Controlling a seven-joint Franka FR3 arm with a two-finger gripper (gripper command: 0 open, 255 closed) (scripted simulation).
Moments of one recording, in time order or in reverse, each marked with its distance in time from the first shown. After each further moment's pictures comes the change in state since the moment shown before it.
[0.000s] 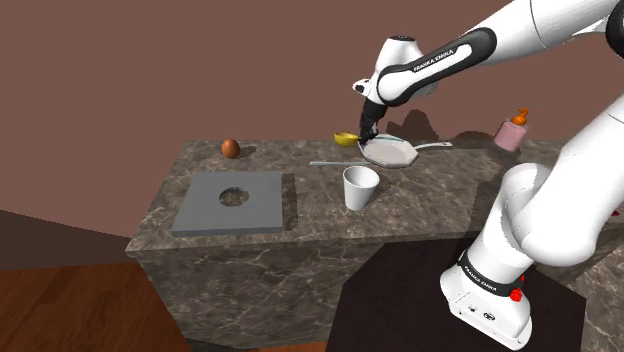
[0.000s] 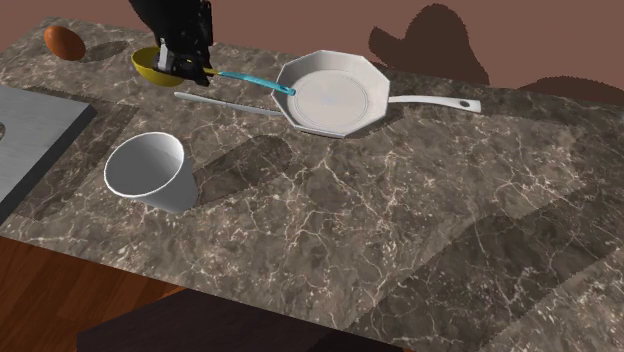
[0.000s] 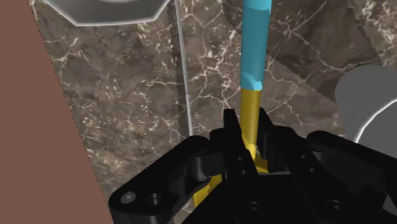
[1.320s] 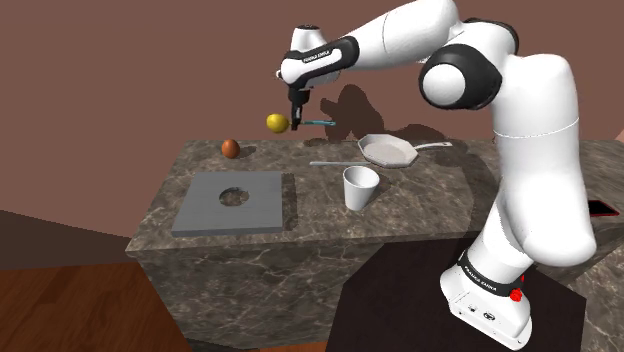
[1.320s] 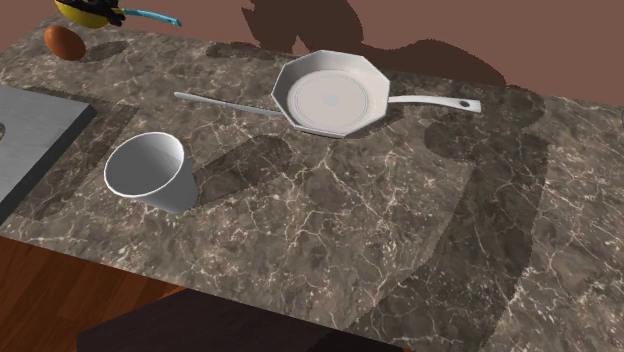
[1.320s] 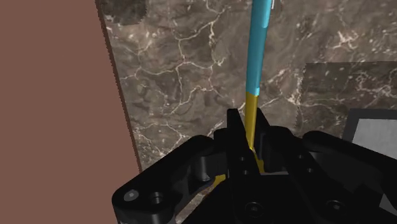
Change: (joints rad) arm 0.023 0.736 0.125 0.897 0.389 -0.243 -0.002
